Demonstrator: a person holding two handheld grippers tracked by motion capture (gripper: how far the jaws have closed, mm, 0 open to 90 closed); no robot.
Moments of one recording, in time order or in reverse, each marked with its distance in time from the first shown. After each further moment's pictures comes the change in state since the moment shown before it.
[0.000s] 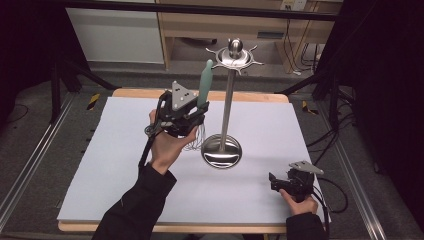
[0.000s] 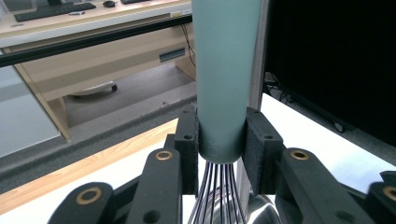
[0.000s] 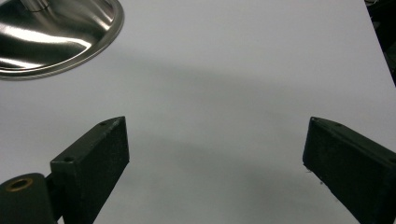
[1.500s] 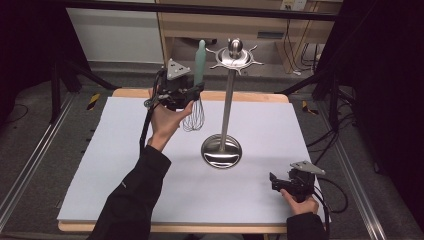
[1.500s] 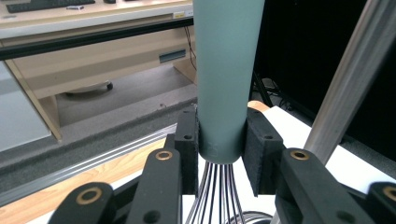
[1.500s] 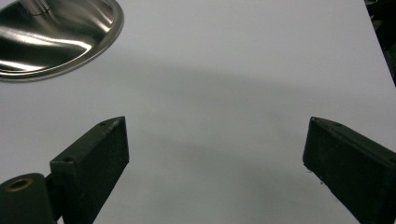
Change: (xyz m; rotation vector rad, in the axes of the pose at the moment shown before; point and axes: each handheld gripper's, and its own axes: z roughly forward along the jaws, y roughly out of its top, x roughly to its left) left arm 0.048 0.018 0.046 -0.013 -0.030 -0.060; right arm -0.002 0.000 -0.001 -0.001 0.006 0.016
